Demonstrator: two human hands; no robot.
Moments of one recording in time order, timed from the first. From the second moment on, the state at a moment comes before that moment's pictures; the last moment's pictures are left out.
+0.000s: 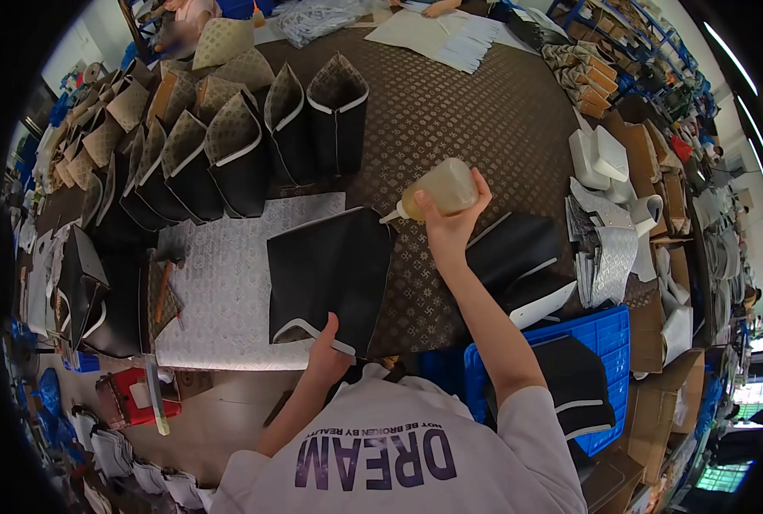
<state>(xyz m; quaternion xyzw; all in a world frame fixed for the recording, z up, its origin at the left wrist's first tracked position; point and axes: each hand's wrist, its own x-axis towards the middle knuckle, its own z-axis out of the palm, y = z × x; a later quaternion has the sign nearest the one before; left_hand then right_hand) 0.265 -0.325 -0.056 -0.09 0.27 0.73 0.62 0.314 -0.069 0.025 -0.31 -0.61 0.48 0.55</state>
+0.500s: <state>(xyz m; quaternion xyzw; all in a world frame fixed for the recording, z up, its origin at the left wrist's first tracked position) 0.269 -0.319 -0.050 -0.12 0.27 0.73 0.62 0.313 -0.076 0.006 -0.30 -0.68 0.42 0.53</state>
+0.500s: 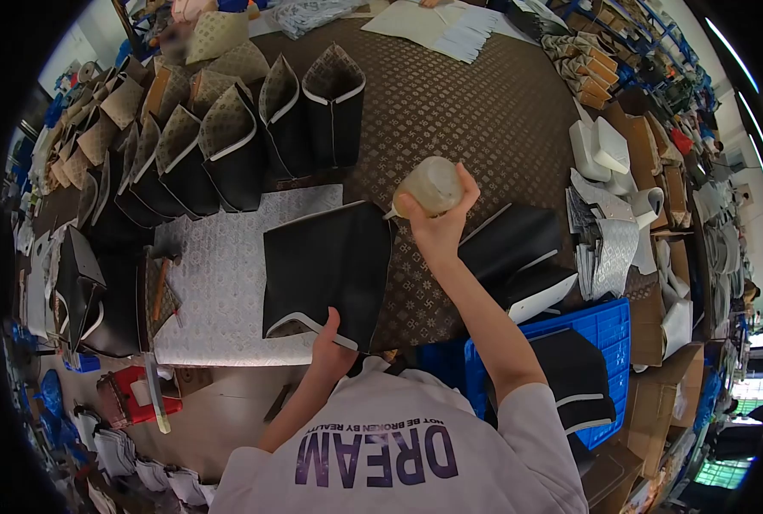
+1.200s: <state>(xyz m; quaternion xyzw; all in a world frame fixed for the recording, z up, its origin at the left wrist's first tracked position) 0.269 -0.308 -0.049 -0.12 0.25 0.74 0.61 0.358 -0.074 0.003 -0.43 -0.49 0.59 0.47</state>
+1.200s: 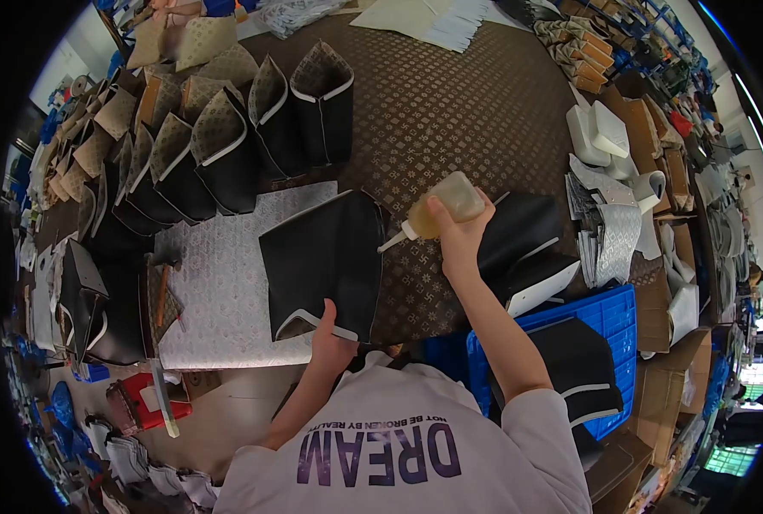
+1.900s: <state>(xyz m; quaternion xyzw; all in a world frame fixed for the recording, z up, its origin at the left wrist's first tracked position) 0.271 -0.278 -0.033 -0.02 0.23 0.77 0.59 0.398 -0.158 0.029 -0.38 -0.54 0.60 0.46</state>
